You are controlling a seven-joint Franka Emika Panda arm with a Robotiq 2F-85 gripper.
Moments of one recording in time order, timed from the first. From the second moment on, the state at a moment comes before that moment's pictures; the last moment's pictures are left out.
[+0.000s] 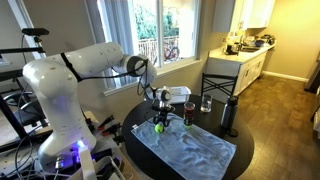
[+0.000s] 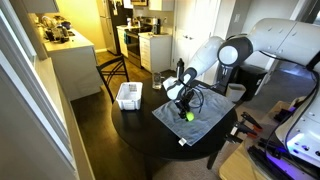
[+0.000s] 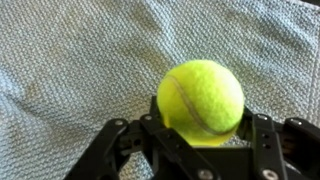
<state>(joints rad) 0.16 1.41 -0.01 -1.21 -0.17 2.02 -0.11</state>
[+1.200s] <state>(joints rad) 0.36 1.13 -0.17 -1.36 -0.34 2.28 0.01</state>
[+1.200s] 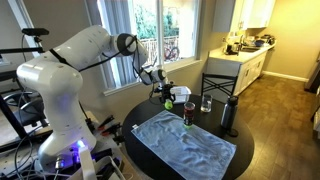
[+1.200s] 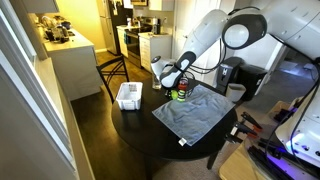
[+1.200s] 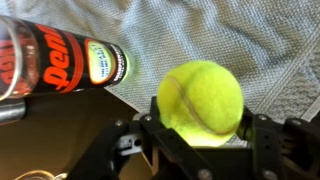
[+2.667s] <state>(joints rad) 0.31 0.85 -0.32 -1.71 -0.60 2.58 0.43</state>
